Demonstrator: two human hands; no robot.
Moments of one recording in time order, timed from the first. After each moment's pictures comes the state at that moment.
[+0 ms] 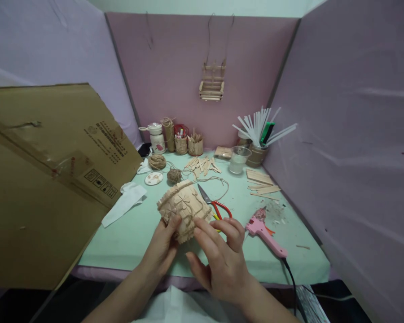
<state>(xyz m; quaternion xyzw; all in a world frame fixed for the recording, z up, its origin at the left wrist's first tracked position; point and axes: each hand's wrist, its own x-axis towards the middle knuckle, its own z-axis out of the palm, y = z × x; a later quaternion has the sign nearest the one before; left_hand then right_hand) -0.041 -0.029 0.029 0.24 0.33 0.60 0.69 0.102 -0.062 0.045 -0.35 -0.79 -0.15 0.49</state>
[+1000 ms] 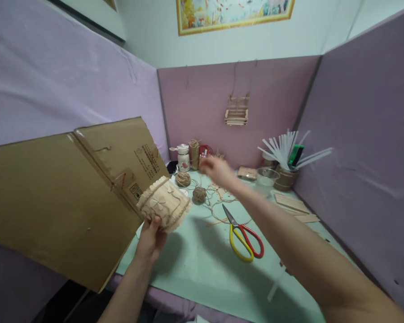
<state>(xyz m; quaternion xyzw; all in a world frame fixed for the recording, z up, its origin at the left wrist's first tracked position) -0.148 0.009 0.034 0.27 0.29 0.75 0.53 0.048 0.116 0.154 -0.43 -0.79 0.29 0.31</state>
